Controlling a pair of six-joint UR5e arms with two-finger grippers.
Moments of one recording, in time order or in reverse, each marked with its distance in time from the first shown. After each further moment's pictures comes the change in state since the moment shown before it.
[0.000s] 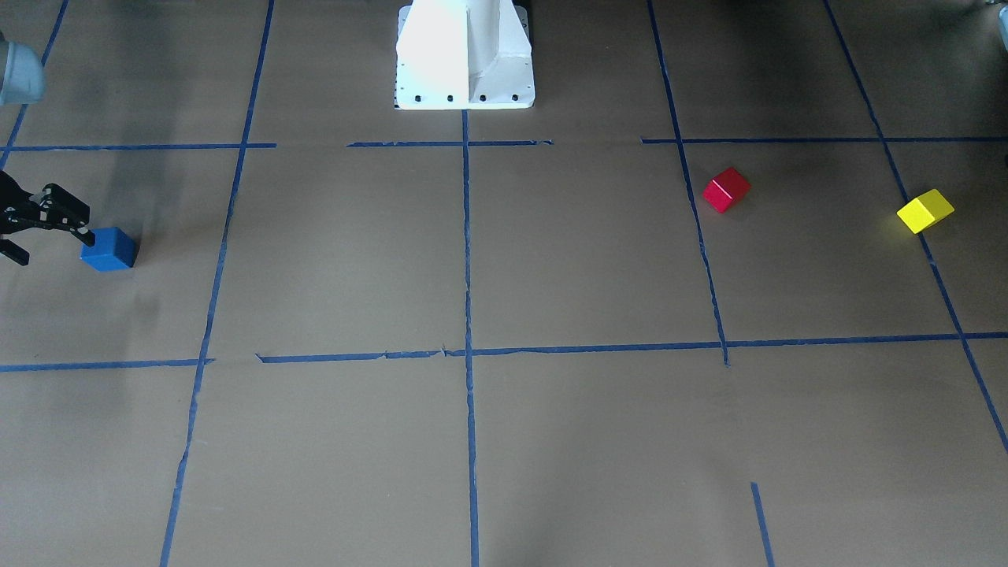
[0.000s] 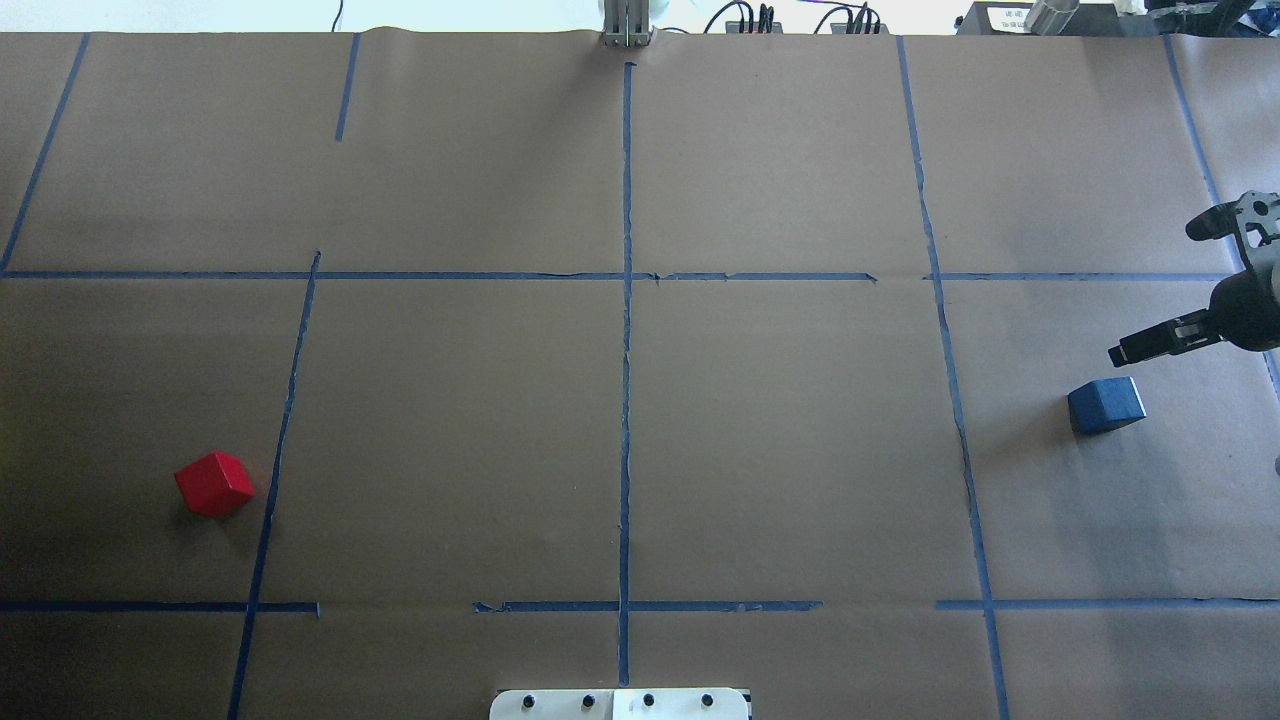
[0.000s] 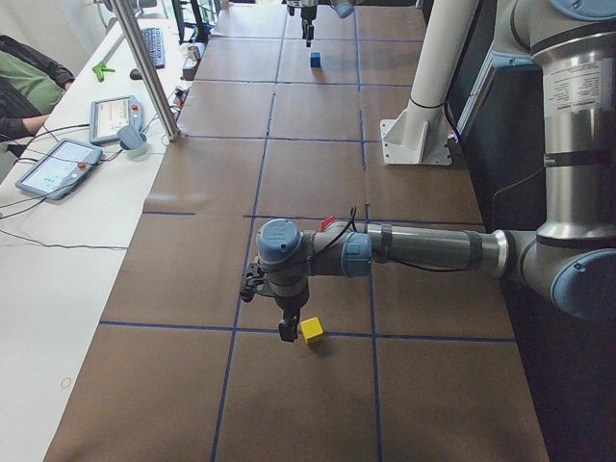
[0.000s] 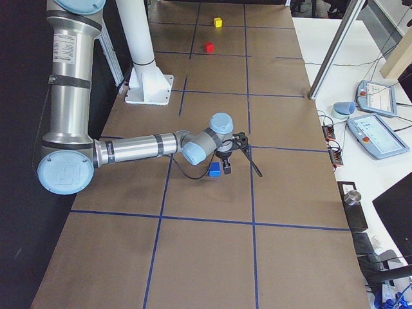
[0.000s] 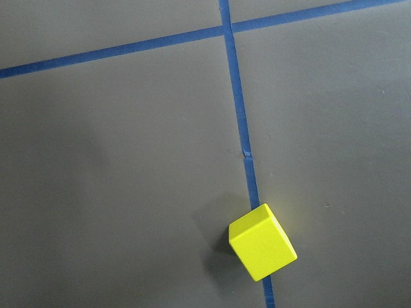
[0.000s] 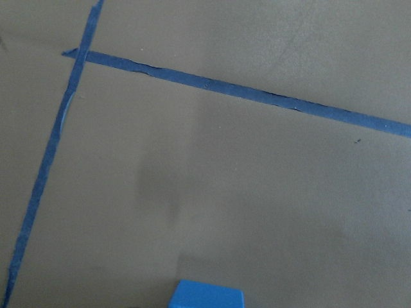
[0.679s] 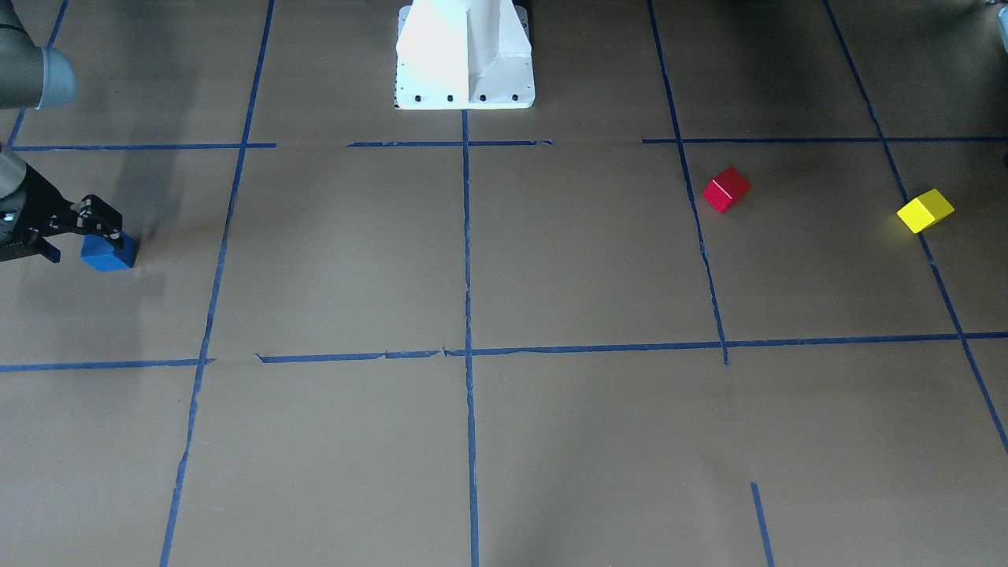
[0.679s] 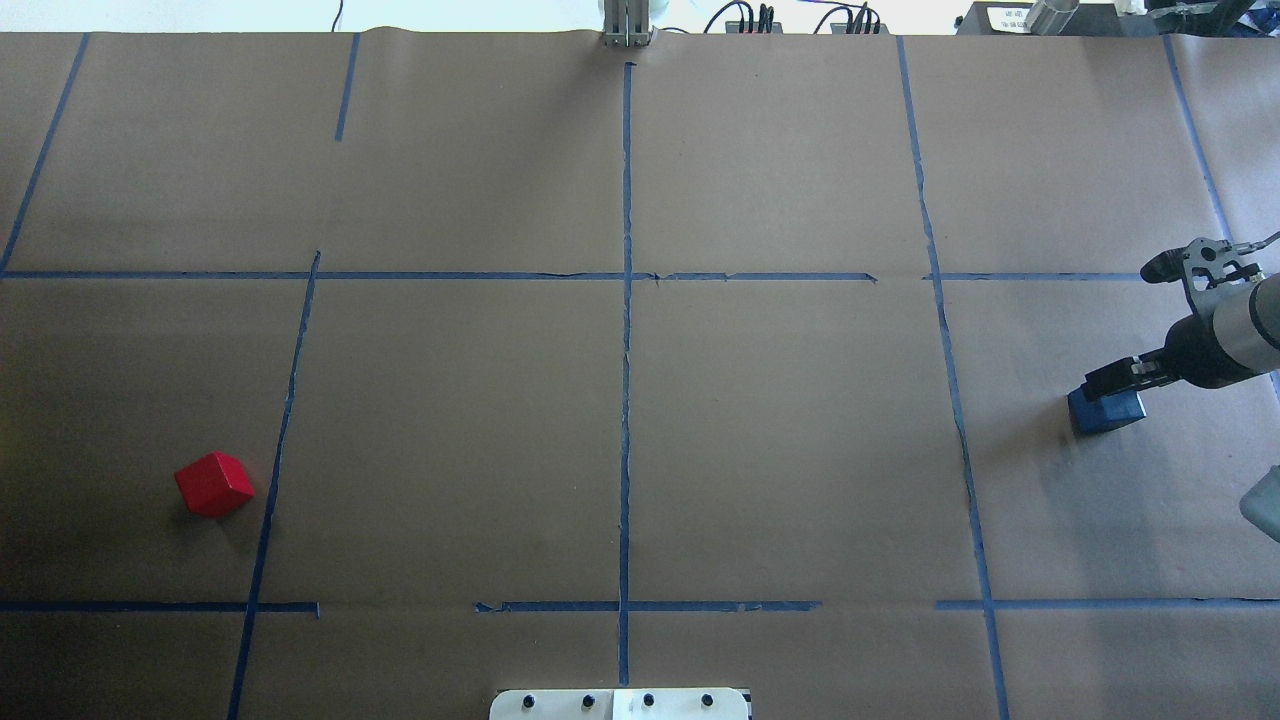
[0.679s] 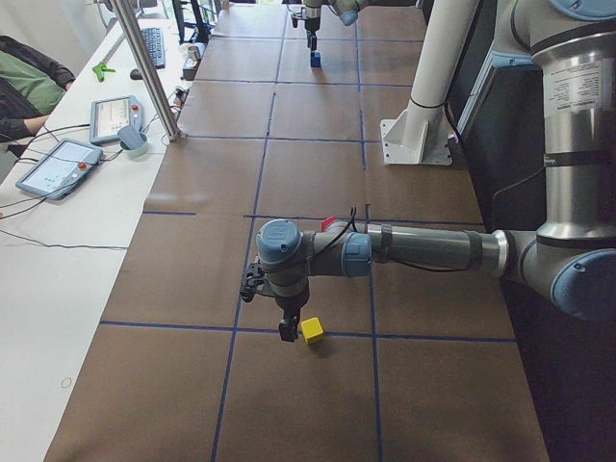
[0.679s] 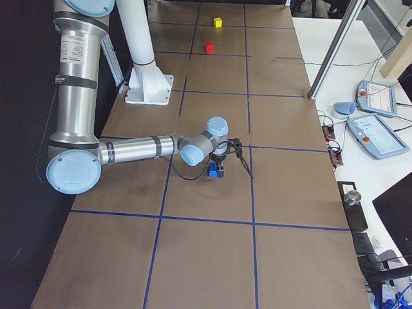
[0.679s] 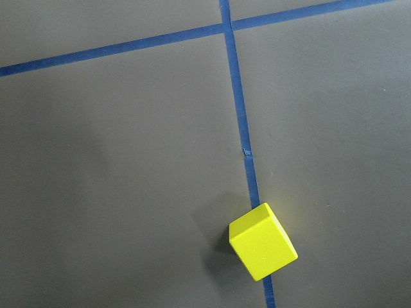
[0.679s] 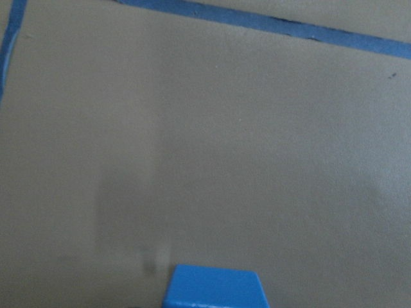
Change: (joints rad) left arm 0.003 0.000 0.000 0.000 -0.001 0.000; right arm -0.116 -0.005 -0.039 0.003 -0.083 0.098
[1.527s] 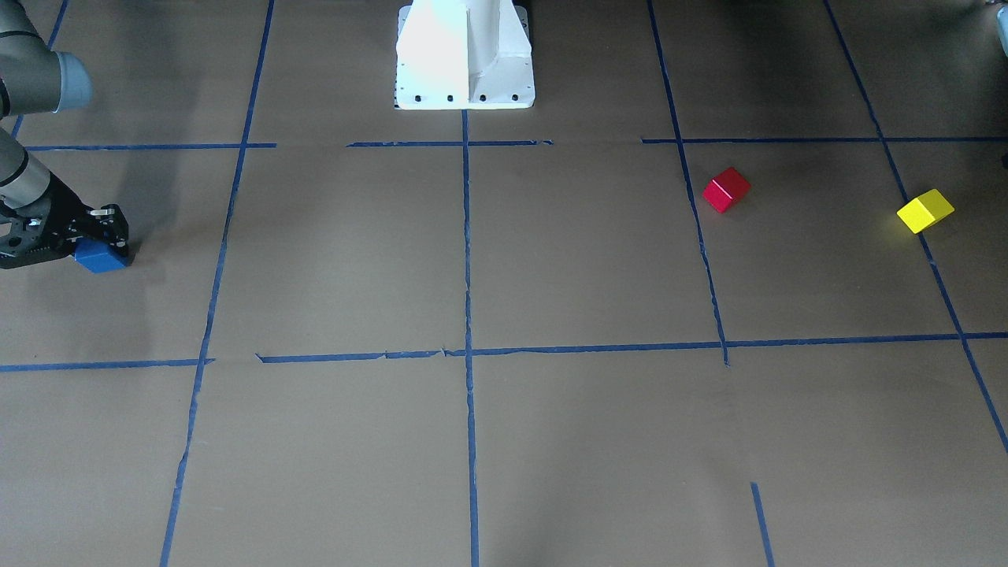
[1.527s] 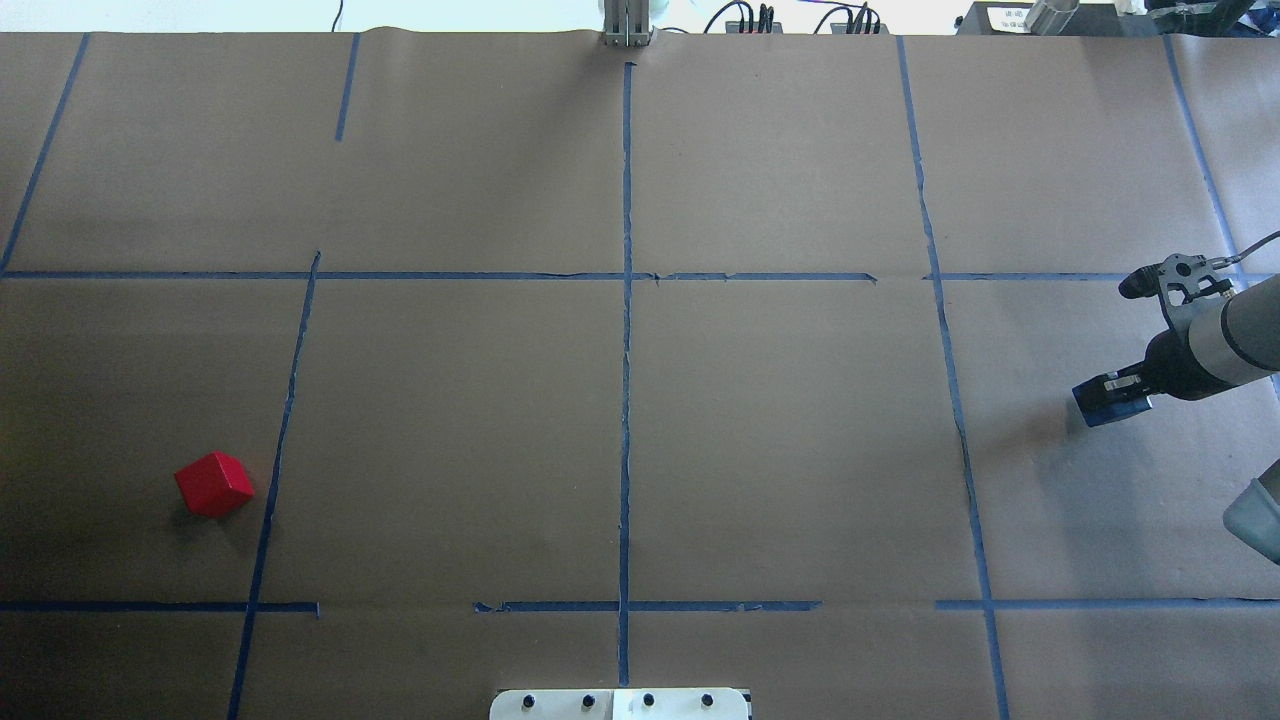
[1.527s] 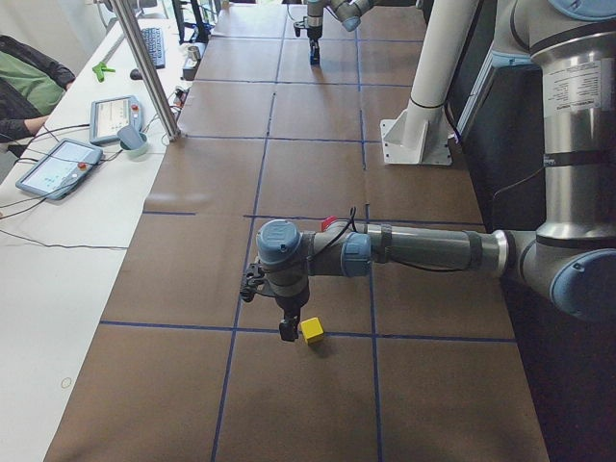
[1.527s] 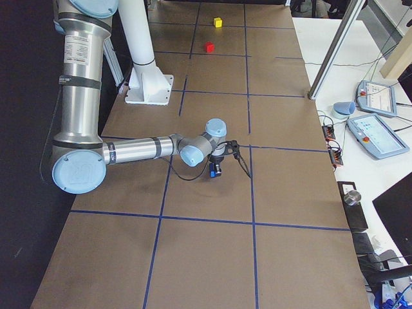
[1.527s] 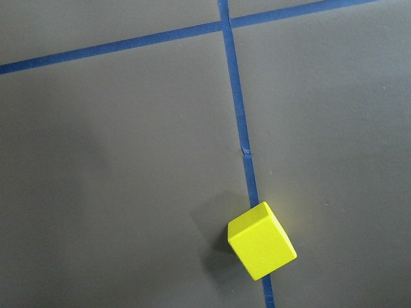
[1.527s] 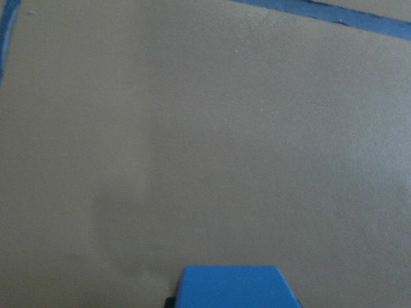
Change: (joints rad) left arm 0.004 0.000 0.001 0.000 0.000 0.000; right arm -0.032 0.008 0.016 0.000 -0.021 0.022
